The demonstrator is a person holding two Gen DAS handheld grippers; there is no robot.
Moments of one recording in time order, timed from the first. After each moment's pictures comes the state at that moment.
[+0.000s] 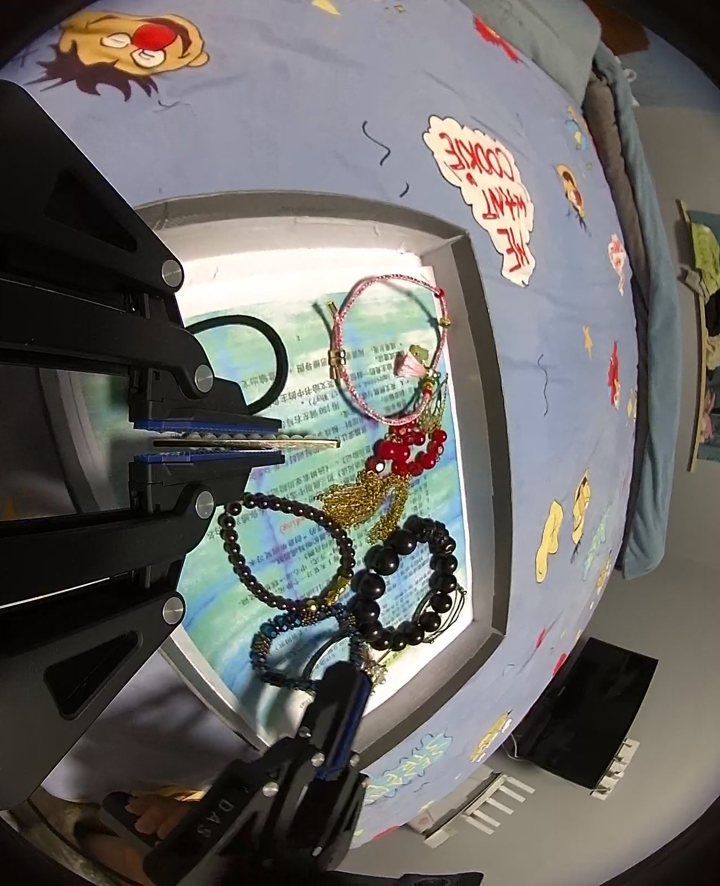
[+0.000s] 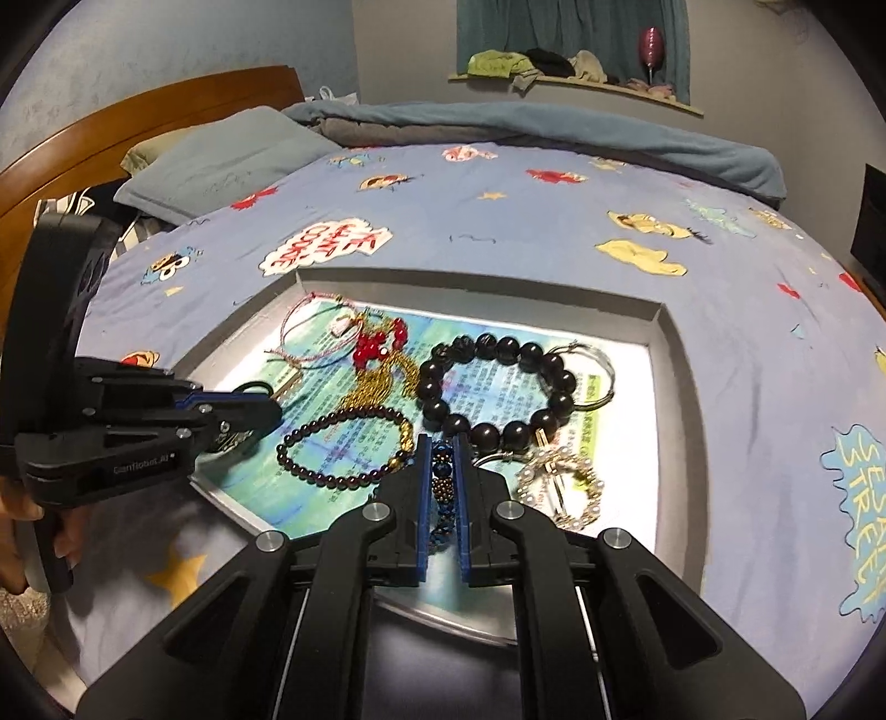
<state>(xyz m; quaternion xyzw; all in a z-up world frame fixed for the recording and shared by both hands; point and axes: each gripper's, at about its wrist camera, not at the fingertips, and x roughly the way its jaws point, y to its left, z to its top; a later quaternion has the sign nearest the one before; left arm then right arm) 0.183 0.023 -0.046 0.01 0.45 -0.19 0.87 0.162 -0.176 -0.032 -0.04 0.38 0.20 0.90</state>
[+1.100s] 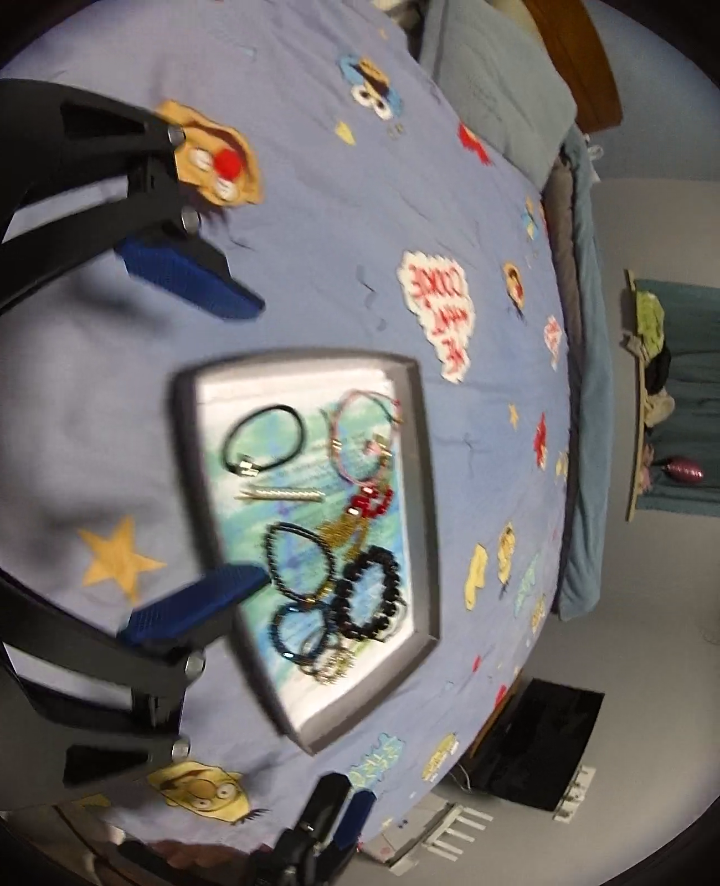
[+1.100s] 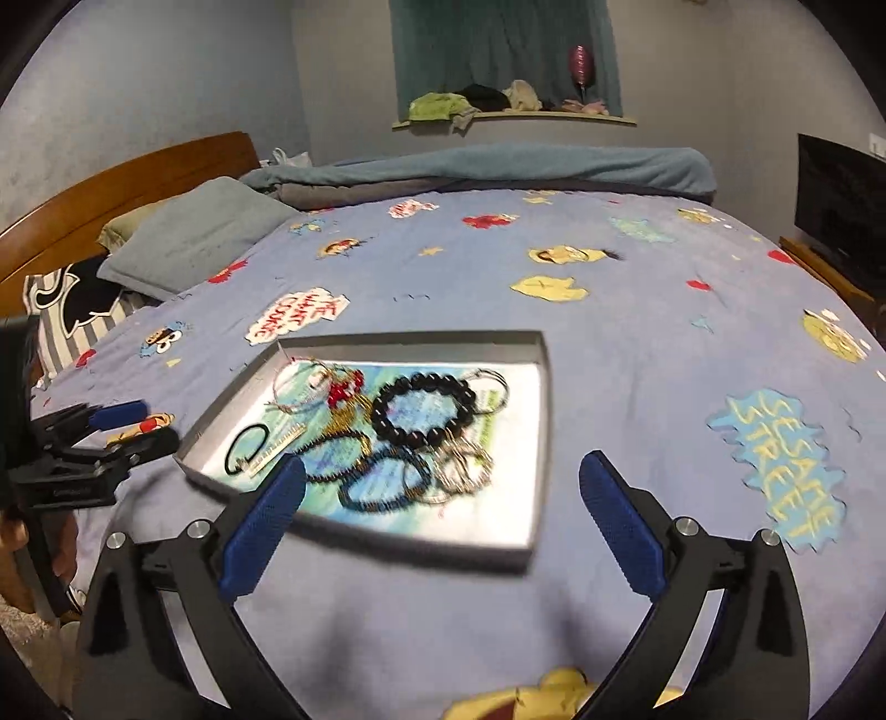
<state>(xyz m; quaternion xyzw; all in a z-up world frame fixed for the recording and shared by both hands) 0.101 0.054 0.011 0.01 0.38 -0.10 0.92 0.101 -0.239 0.026 0.02 0.34 0.13 0.93</state>
